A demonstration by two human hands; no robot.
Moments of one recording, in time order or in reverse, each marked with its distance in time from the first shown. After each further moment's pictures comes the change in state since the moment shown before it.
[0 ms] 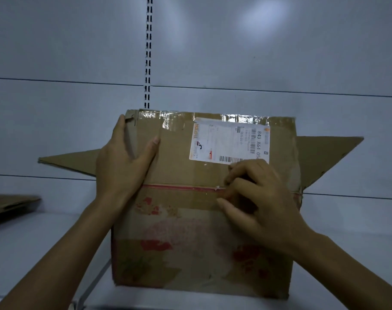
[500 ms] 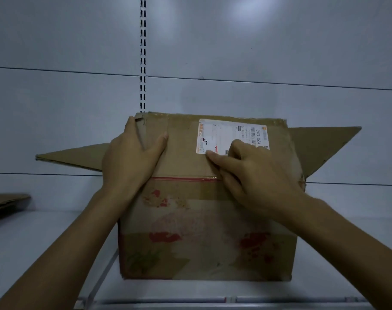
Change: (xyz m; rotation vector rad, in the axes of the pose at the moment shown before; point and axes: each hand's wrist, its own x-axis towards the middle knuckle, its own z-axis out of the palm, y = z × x) left_hand 0.008 -0.001 0.001 0.139 -0.162 -0.044; right_hand 0.035 -0.017 -0.001 -0.328 -0.268 0.055
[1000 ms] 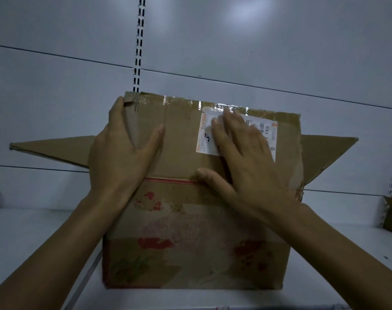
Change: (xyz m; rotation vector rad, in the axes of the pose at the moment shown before) left_hand -0.008 0.000 -0.001 -0.197 0.159 0.071; right_hand 0.009 -0.005 0.017 -0.050 0.078 0.071
